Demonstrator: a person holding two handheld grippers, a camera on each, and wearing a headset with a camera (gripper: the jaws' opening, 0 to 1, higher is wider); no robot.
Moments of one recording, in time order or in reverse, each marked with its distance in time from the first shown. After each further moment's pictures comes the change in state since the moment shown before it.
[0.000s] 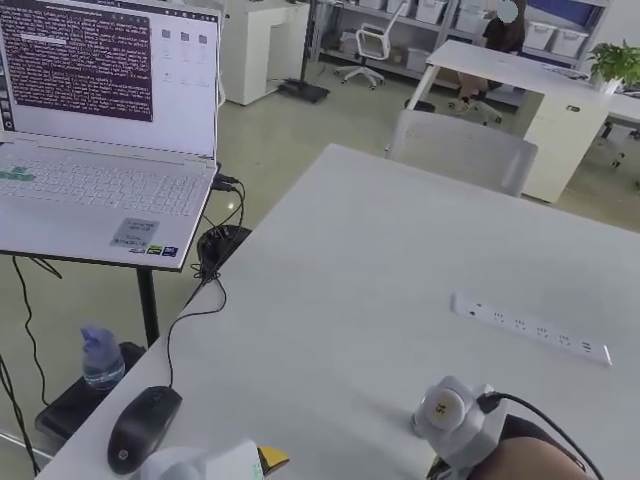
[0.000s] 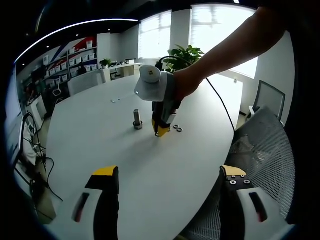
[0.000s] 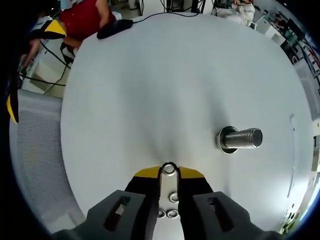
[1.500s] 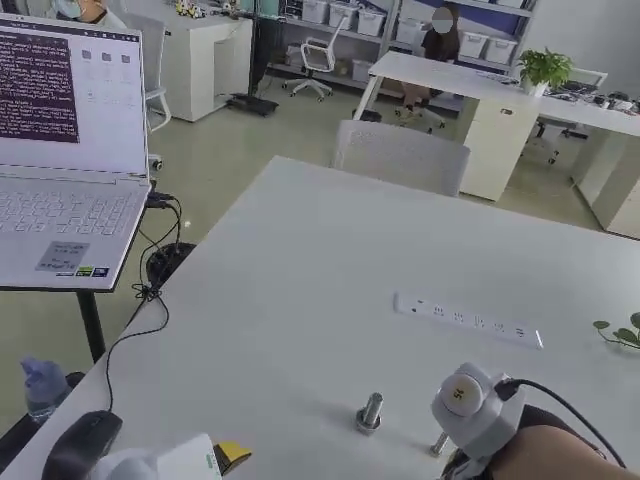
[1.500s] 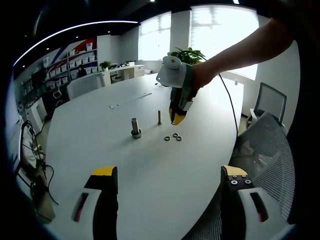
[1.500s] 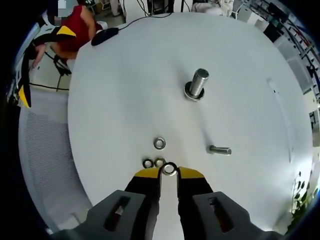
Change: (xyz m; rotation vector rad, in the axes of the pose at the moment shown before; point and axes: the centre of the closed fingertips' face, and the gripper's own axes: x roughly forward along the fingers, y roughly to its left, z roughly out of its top) left arm 0.013 -0.006 0.028 0.007 -0.013 0.007; right arm -0.054 -0.023 -0.076 0.143 -0.004 -0.021
